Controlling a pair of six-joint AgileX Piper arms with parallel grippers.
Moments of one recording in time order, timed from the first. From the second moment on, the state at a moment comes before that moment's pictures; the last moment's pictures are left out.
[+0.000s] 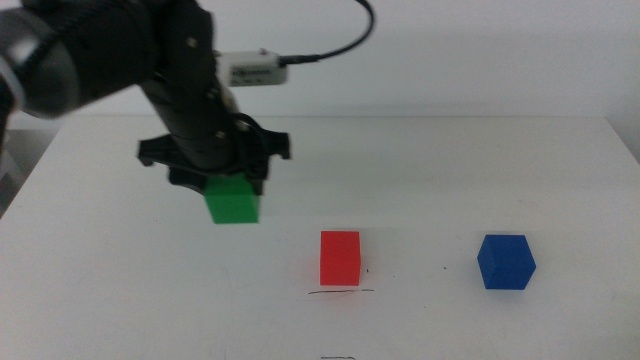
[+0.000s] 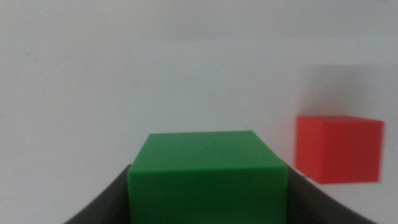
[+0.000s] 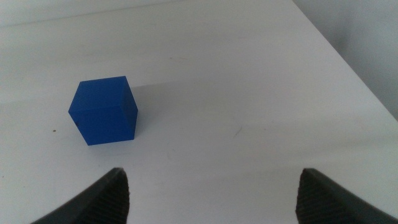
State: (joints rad) left arm -0.46 1.70 -1.44 0.04 1.03 -0.45; right arm -0.04 -0.01 -0.01 -0.03 0.45 0.16
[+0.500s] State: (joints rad) left arm -0.69 1.89 -1.68 0.06 1.10 -0.63; right arm -0.04 -0.01 -0.01 -0.03 0.45 0.16
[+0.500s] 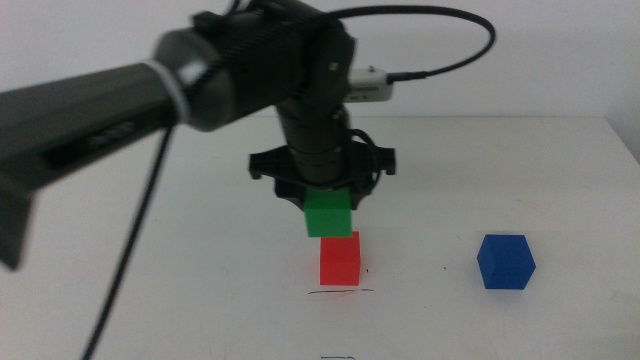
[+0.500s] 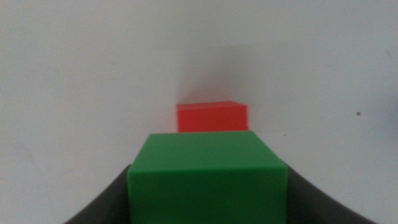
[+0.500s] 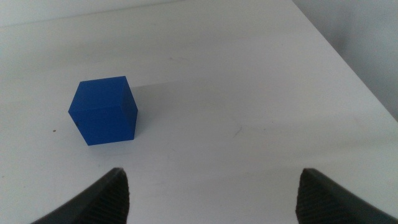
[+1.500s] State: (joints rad) left arm -0.72 2.06 -1.77 0.07 1.10 -0.70; right arm -0.04 -0.01 -0.01 -0.03 0.45 0.16
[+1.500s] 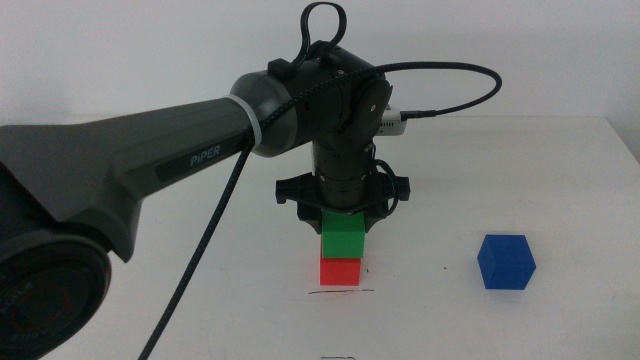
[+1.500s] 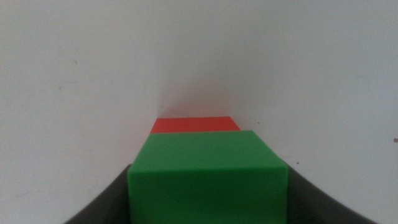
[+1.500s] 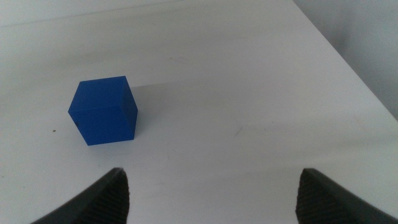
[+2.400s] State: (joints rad) left arm -0.72 2.09 -1.77 0.07 1.13 -0.65; right arm -0.04 -0.01 -0.01 -0.03 0.45 0.16
